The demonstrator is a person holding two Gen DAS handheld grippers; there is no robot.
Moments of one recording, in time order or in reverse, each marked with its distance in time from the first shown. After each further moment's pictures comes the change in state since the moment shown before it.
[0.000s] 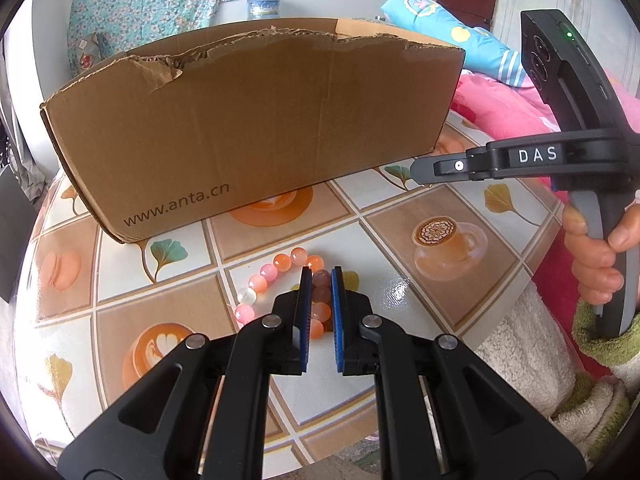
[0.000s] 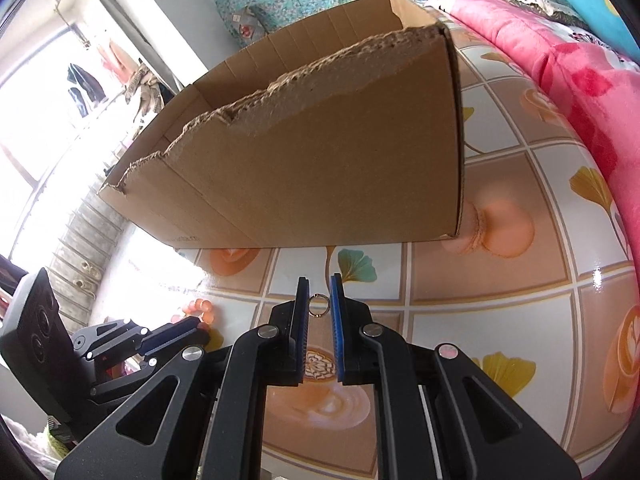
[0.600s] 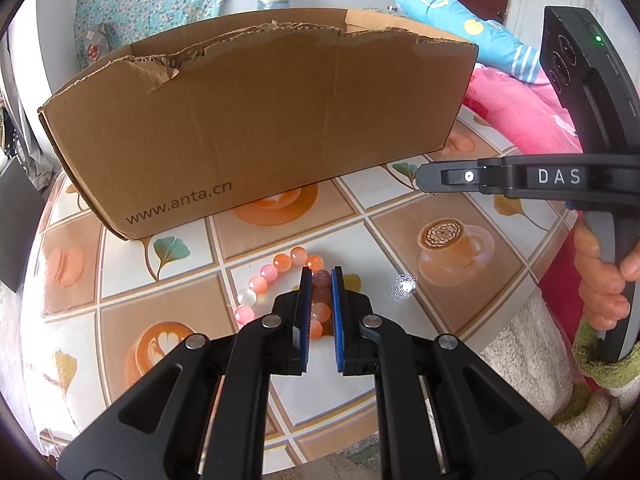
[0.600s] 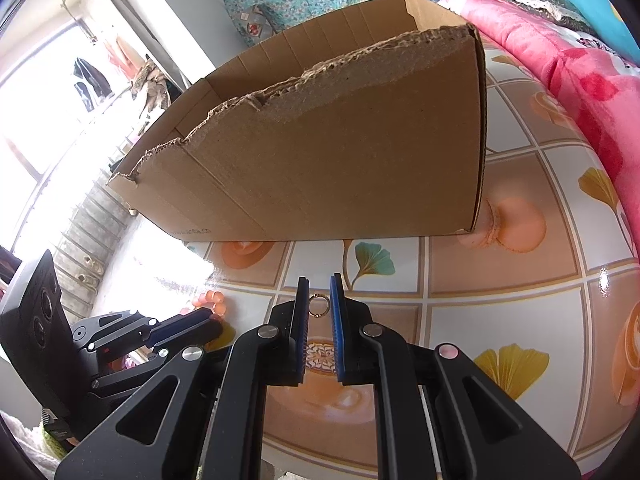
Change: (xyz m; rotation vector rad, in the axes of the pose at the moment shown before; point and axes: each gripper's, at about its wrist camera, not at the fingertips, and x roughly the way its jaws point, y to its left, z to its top) left arm 0.010 -0.009 0.013 -0.029 0.047 0.040; right arm -0.001 0.003 0.003 -0.020 -0.001 0.014
